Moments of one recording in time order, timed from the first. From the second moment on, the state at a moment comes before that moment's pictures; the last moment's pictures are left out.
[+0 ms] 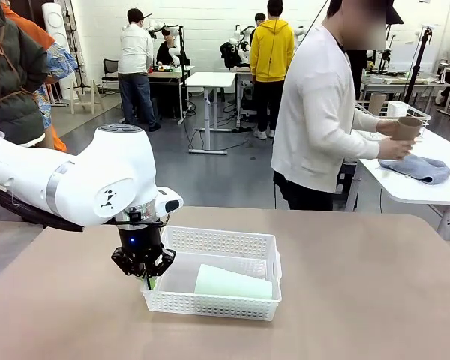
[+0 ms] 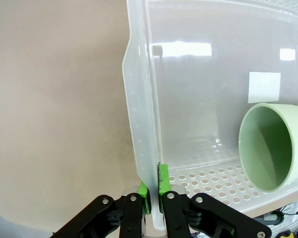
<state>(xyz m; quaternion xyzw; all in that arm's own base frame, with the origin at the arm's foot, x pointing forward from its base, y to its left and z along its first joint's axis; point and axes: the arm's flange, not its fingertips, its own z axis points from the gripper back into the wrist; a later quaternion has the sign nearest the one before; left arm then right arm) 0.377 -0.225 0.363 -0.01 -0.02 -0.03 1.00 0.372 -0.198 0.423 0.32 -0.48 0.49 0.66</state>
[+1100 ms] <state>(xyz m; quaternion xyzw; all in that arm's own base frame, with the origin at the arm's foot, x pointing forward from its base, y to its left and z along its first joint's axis) 0.377 -0.225 0.363 -0.01 -0.02 -0.03 1.00 0.358 -0.220 0.427 0.30 -0.49 0.47 0.67</state>
